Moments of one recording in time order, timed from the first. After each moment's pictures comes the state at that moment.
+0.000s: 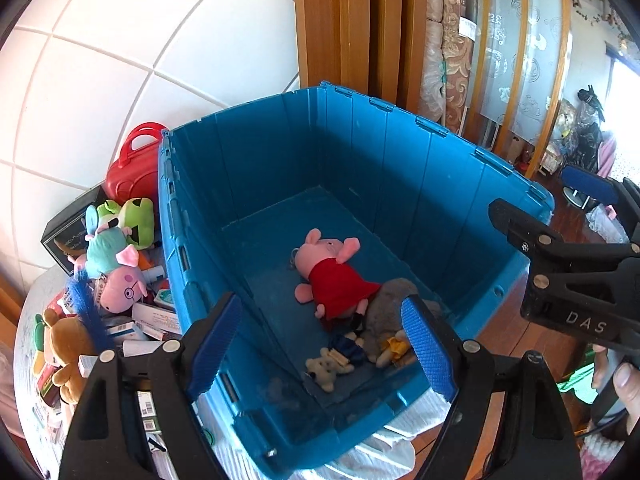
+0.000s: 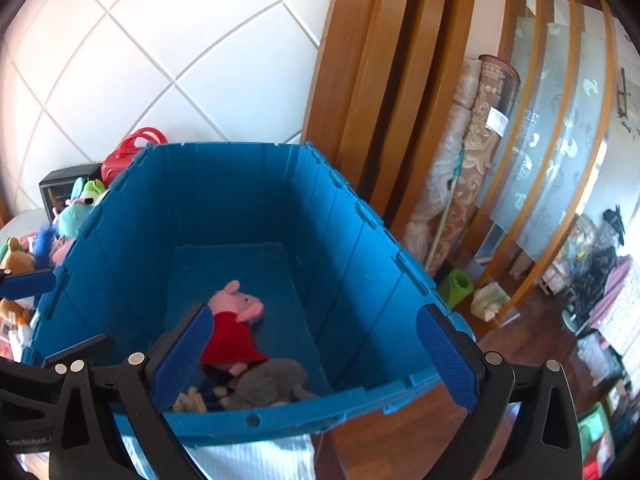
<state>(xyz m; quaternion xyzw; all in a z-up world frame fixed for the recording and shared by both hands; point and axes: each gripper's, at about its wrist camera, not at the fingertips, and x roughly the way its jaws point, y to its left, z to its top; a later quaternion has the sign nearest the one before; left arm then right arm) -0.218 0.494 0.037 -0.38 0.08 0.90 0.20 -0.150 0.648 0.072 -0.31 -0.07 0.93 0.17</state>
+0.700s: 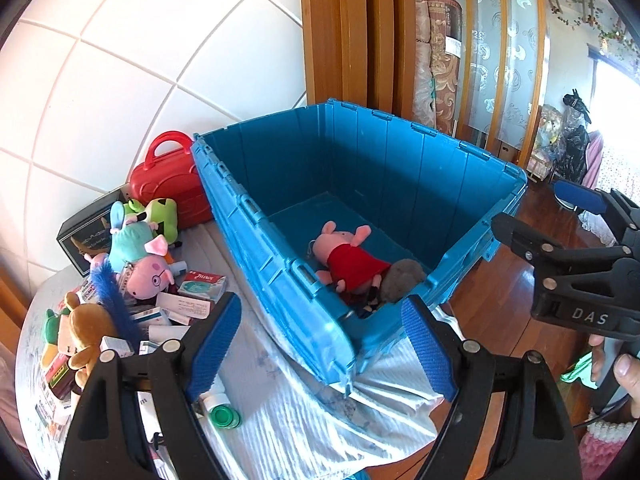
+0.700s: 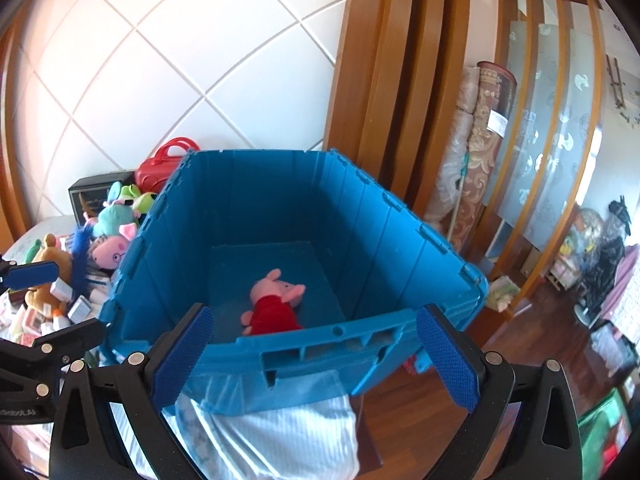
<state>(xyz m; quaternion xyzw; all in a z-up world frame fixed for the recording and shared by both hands) -0.150 0.409 0.032 -0.34 0.08 0.91 0.22 -0.083 0.577 0.063 -0.28 -0.05 0.94 0.16</state>
